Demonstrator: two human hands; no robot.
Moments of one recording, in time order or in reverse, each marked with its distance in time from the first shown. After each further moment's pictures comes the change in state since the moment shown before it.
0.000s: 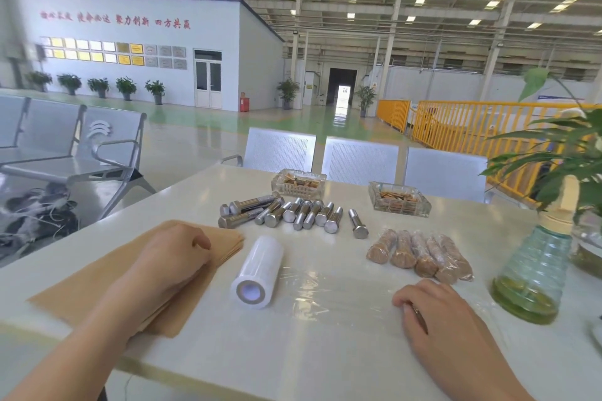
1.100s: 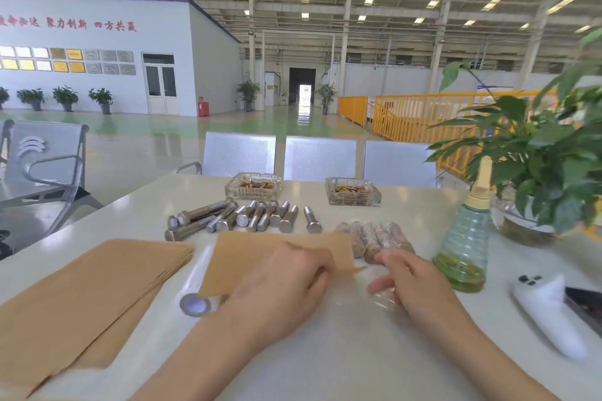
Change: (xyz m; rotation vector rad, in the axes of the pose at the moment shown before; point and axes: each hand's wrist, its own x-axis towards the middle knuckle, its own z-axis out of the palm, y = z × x) left_hand -0.100 0.191 0.038 -0.098 -0.051 0.842; right_hand 0.017 0.022 -0.029 0.740 0.025 0.459
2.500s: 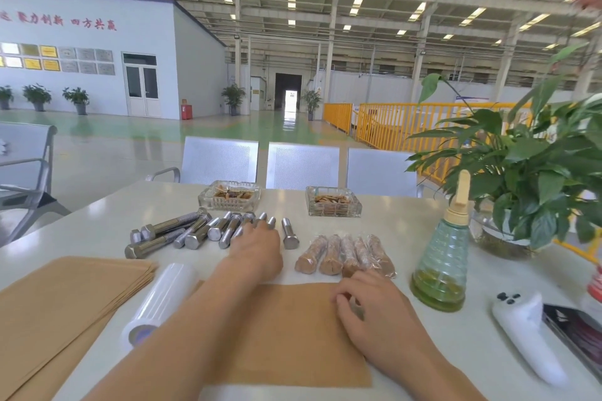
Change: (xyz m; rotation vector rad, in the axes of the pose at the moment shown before) left_hand 0.114 -0.061 0.050 0.297 -0.400 -0.498; right_hand 0.023 0.032 0.013 -0.551 0.023 -0.596
